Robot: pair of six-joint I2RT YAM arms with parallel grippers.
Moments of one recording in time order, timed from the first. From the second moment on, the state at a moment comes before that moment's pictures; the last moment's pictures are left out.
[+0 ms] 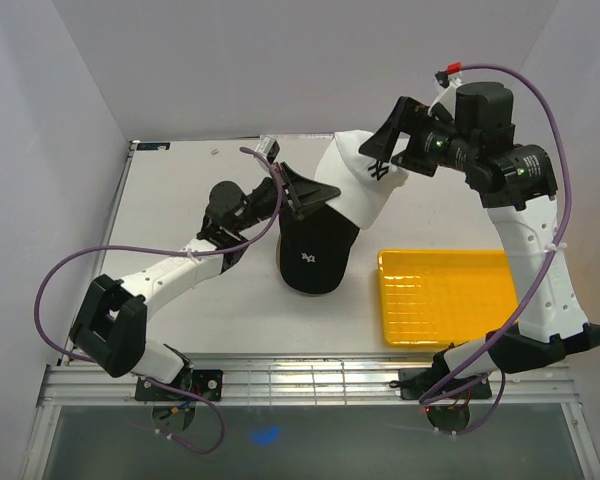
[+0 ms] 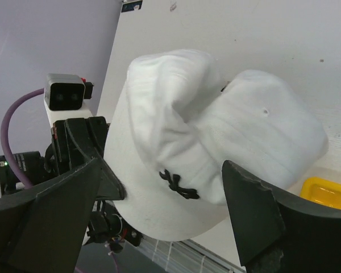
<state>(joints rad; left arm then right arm) -0.62 1.44 0.97 0.80 0.58 -1.52 0.38 1.43 2.01 -1.03 -0.28 0.55</state>
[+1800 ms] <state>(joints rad) -0.60 1.50 0.78 1.24 0.07 -1.90 0.32 1.16 1.16 -0.08 -0.55 1.25</state>
